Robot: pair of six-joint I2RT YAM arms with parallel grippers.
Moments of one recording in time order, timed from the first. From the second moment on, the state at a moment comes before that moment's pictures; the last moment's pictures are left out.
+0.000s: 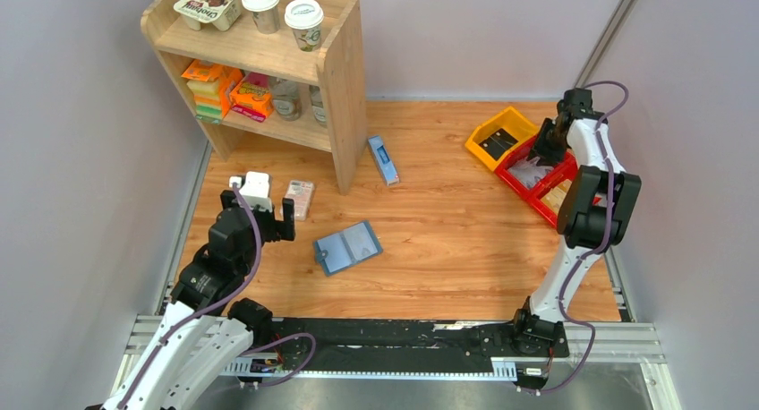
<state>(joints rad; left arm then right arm) -0.47 0.50 0.70 -0.56 -0.36 -0.07 -0.25 2.00 1.68 -0.76 -0.14 0.28</state>
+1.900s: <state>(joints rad) -0.47 1.19 0.64 -0.59 0.10 -0.52 0.94 1.89 1.24 -0.26 -0.08 0.49</state>
